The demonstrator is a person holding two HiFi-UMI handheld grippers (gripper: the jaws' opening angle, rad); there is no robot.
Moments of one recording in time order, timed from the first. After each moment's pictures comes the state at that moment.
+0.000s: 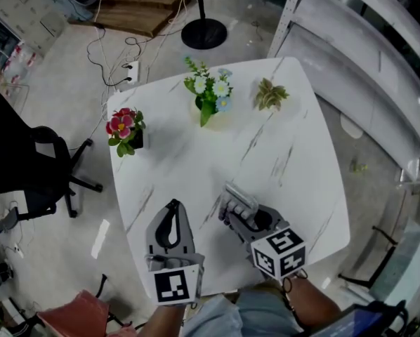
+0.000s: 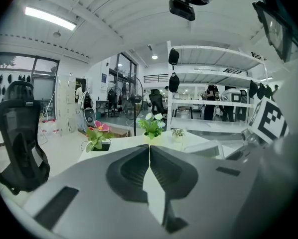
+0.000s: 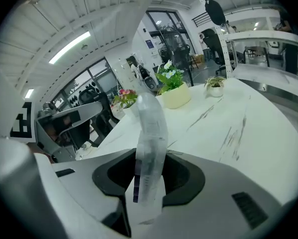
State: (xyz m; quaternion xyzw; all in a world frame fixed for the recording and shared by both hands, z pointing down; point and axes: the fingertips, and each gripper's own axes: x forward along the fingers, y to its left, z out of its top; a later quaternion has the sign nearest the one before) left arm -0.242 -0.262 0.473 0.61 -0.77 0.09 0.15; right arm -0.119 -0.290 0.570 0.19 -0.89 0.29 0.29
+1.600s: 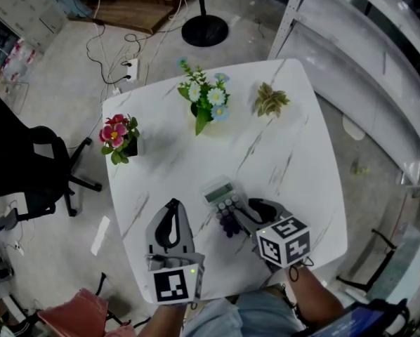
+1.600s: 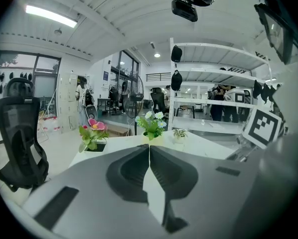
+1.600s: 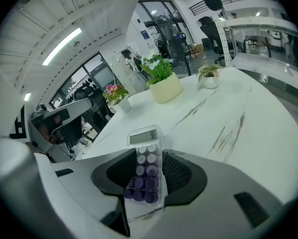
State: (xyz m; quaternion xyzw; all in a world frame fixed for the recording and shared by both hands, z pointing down) left arm -0.243 -0.292 0.480 0.60 -0.78 0.09 0.16; right arm -0.107 -0.331 0.597 0.18 -0.87 0.32 0.33
